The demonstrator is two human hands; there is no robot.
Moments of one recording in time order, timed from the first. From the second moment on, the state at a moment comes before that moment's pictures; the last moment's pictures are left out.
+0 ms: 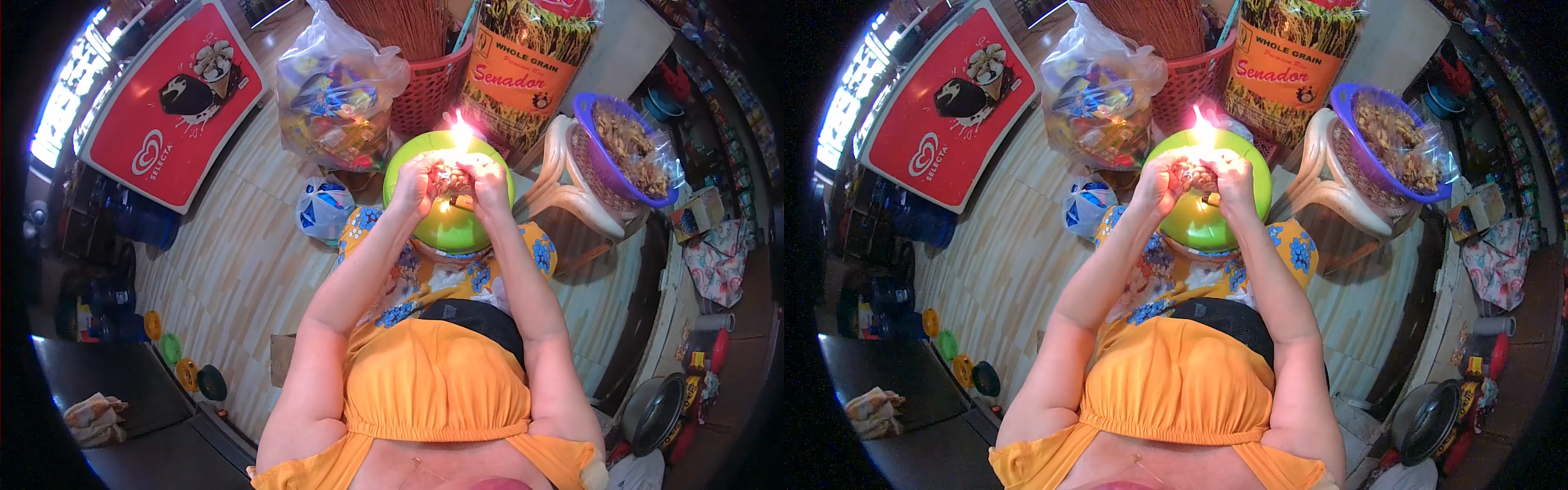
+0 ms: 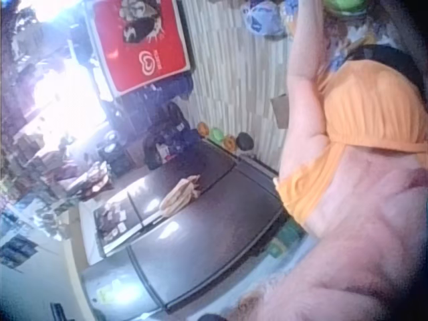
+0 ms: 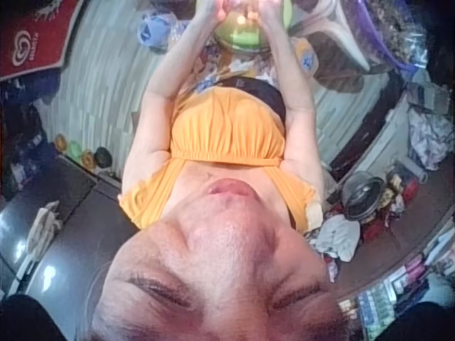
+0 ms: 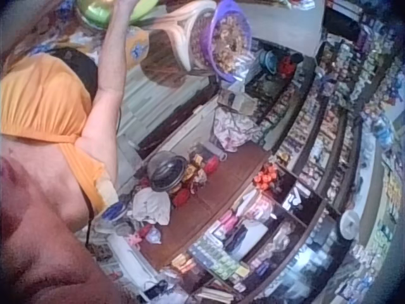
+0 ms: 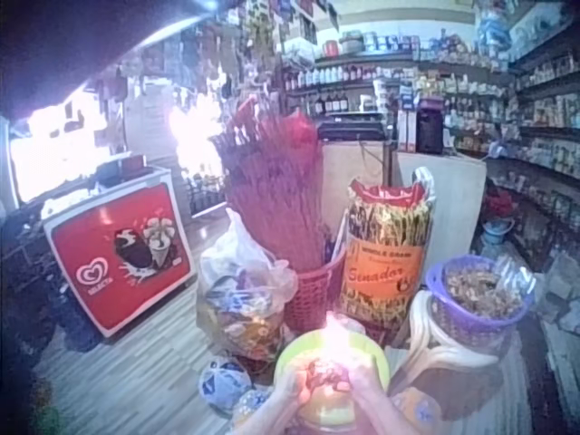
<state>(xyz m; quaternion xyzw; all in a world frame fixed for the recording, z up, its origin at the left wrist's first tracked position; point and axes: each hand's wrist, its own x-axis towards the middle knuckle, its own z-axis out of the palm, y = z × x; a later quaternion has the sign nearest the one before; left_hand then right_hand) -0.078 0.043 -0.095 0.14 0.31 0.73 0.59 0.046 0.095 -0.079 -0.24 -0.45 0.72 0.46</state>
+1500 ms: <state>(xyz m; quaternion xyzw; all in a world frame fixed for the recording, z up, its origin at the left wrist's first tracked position) -0.044 -0.044 -0.080 0.23 0.51 0.61 0.56 0.368 0.155 -0.009 -0.50 -0.71 0.06 0.50</state>
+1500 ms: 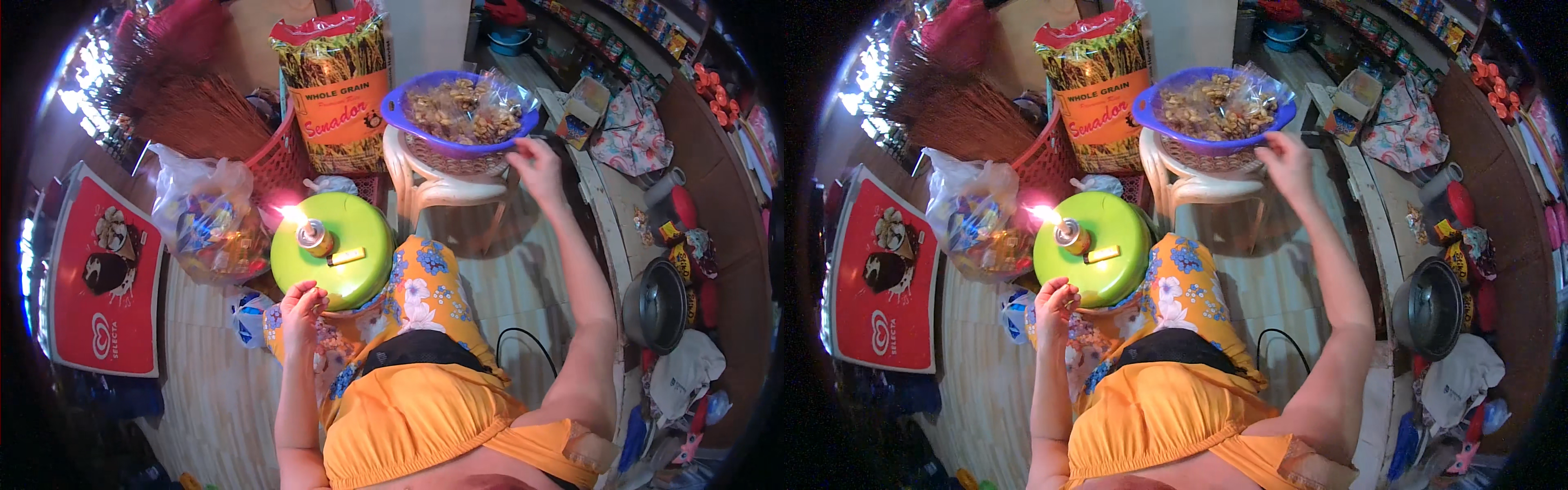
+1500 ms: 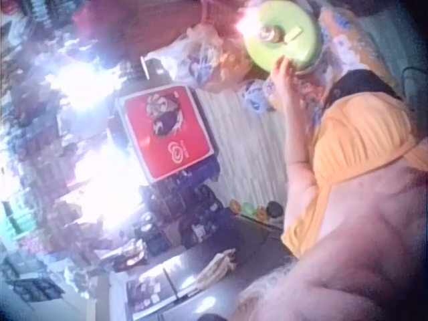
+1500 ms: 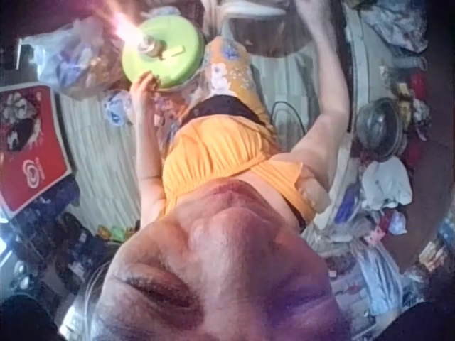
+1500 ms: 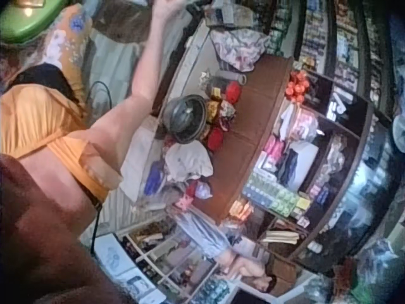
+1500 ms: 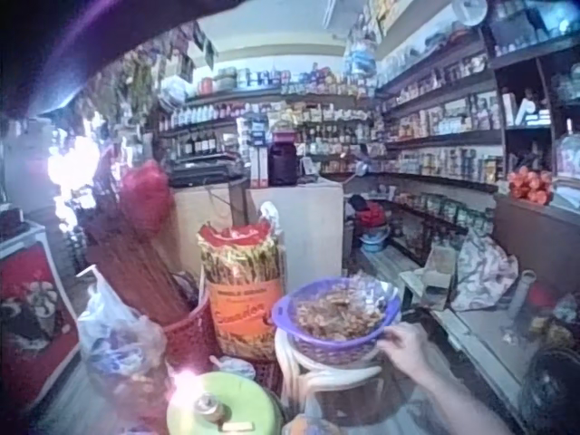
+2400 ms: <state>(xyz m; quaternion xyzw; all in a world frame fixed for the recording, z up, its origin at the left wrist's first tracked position) 0.043 -0.006 0.005 0.58 0.48 0.52 0.41 0.208 0.078 0.052 -0.35 -0.70 0.42 0.45</state>
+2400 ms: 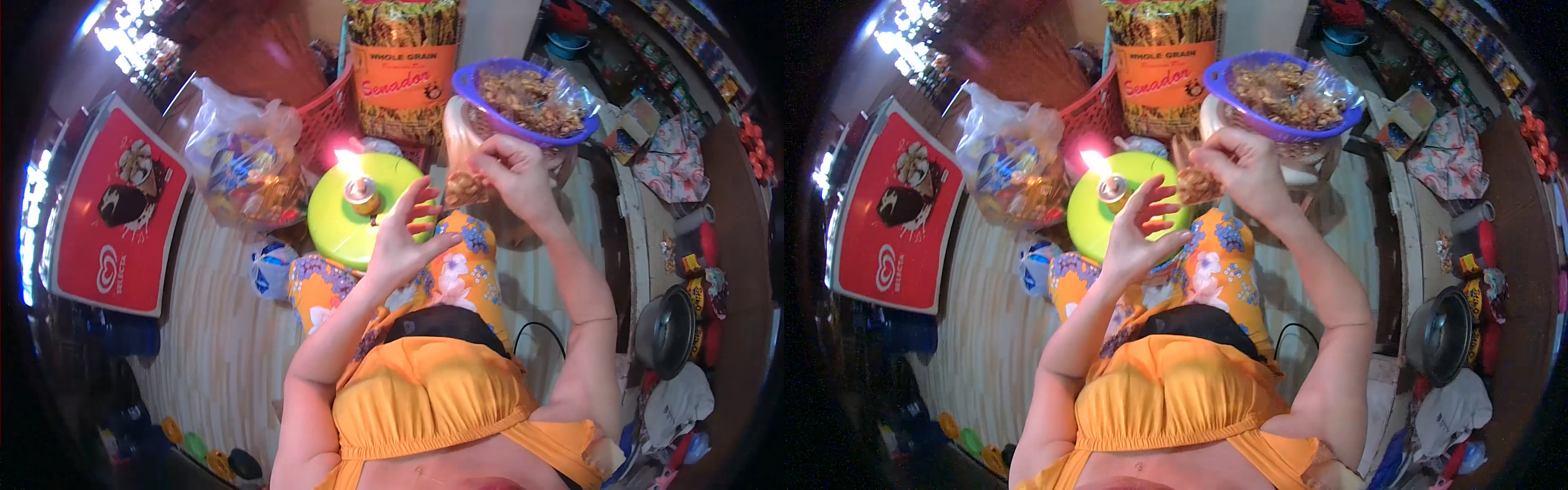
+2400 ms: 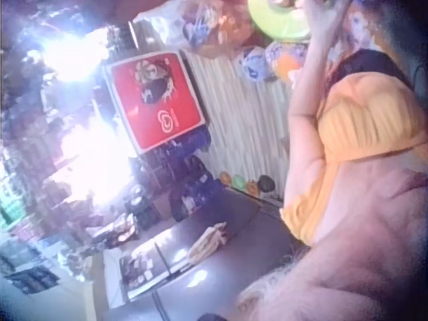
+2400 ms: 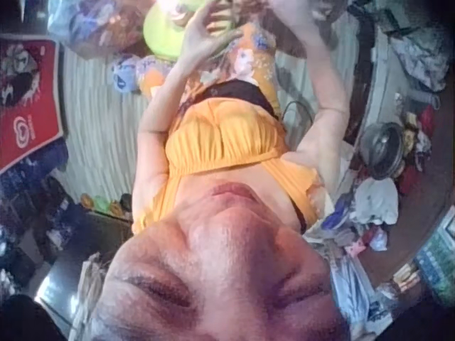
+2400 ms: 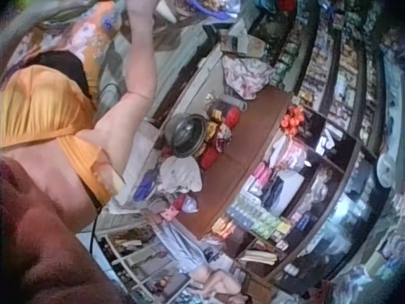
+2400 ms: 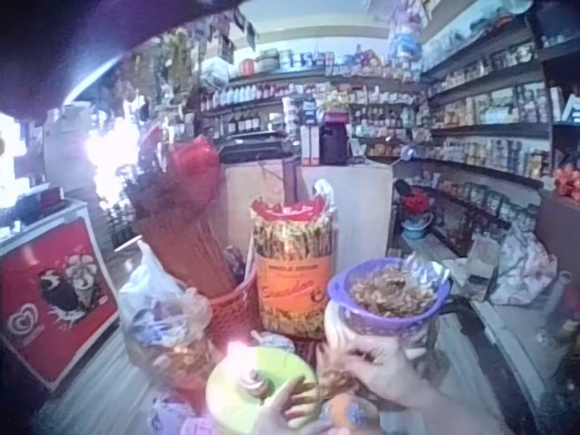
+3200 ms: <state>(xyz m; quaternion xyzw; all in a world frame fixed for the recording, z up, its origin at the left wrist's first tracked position) -0.028 -0.024 -0.026 0.37 0.43 0.54 0.62 0.130 0.059 -0.025 -0.27 -0.63 0.65 0.33</state>
